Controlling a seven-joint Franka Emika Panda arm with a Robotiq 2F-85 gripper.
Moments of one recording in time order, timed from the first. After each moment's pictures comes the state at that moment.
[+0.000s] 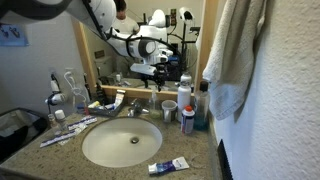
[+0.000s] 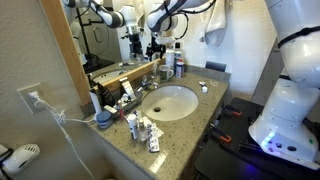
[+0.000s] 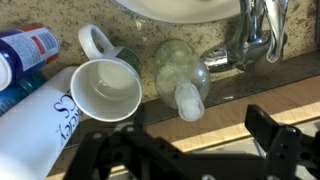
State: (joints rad) arm -0.11 0.59 -0.08 -1.53 0.07 2.26 0.05
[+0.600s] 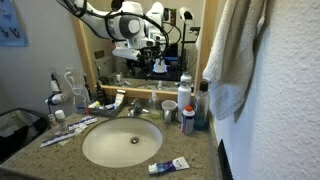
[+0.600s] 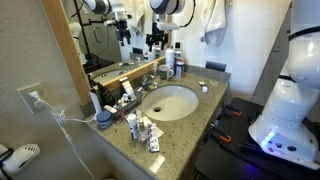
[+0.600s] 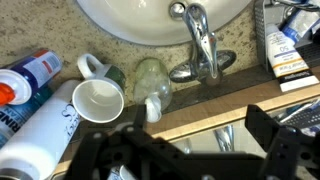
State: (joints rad) arm -0.05 0.30 -0.07 -1.78 0.06 2.23 0.12
